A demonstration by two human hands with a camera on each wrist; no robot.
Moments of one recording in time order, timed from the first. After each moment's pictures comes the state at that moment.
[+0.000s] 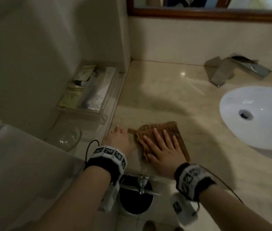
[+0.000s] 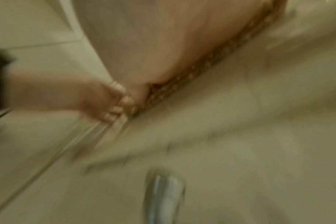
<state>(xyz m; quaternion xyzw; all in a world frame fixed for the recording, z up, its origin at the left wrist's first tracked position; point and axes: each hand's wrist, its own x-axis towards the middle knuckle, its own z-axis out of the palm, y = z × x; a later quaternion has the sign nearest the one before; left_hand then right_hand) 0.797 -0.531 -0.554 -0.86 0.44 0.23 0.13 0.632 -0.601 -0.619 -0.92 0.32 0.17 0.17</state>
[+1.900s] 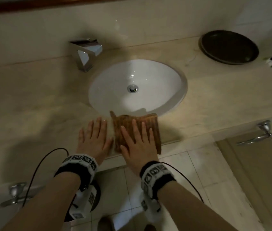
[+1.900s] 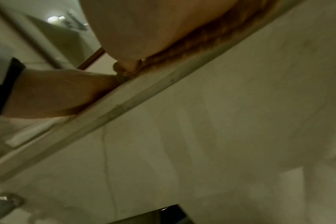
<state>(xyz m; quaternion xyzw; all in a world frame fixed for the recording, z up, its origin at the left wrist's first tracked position) 0.475 -0.641 -0.633 -0.75 0.63 0.17 0.07 0.298 -0.656 -0.635 -0.84 0.52 0.01 0.14</state>
